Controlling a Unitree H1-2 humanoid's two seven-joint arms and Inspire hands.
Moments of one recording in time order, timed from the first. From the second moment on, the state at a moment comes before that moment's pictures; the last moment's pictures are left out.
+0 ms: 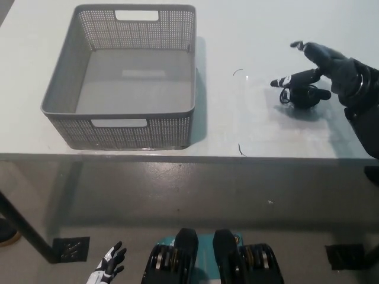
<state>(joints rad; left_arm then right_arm) 0.18 0.12 -0.05 0.21 0.06 -0.30 -0.08 -1.07 -0.36 0.40 0.89 -0.54 0.27 0.31</state>
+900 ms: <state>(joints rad) 0.17 0.12 -0.05 0.20 0.06 -0.30 -0.08 -1.08 -0.30 0.41 1.28 -0.53 0.10 0.13</state>
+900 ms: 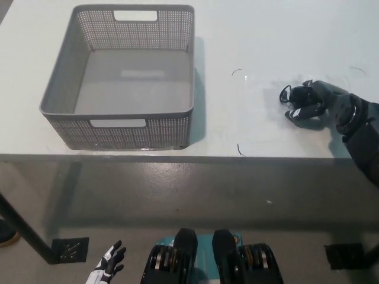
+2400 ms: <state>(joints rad) 0.14 0.13 -0.05 0.20 0.07 -0.30 -0.08 -1.10 -0.25 0.22 0.93 -0.45 -0.14 -0.26</state>
